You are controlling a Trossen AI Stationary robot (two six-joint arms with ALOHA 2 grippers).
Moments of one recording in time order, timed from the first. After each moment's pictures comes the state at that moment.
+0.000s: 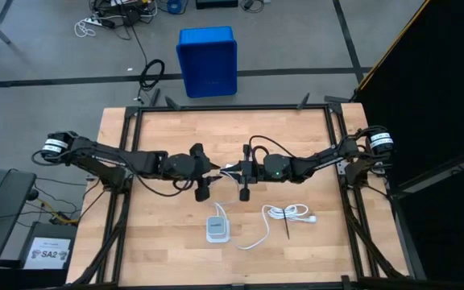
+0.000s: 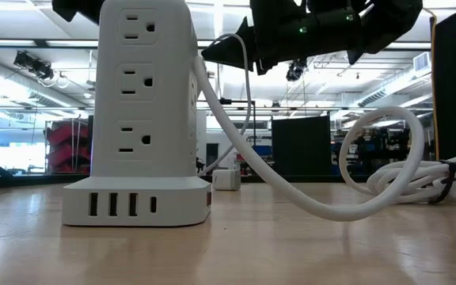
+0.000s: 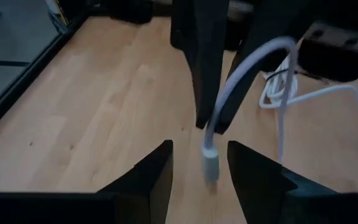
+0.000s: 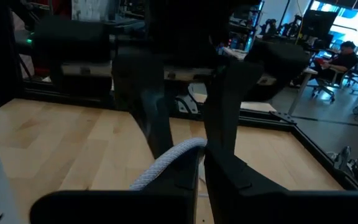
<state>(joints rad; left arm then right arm) -0.11 1.29 0.80 -0.03 -0.26 -0.11 0.09 1.70 0.85 0.76 0.19 -0.16</state>
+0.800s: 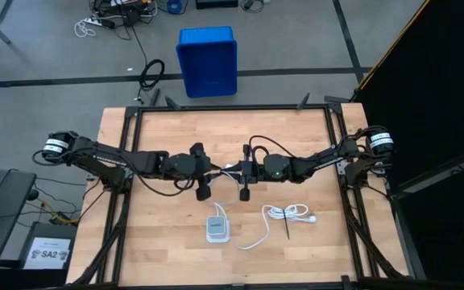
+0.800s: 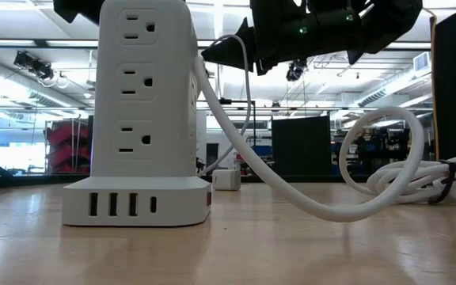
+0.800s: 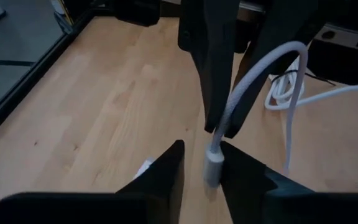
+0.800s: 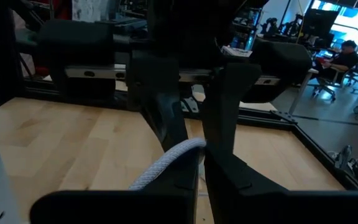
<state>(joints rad) -0.10 1.29 0.80 -0.02 -0.28 -0.11 0.09 1.70 0.85 0.76 0.19 -0.16</state>
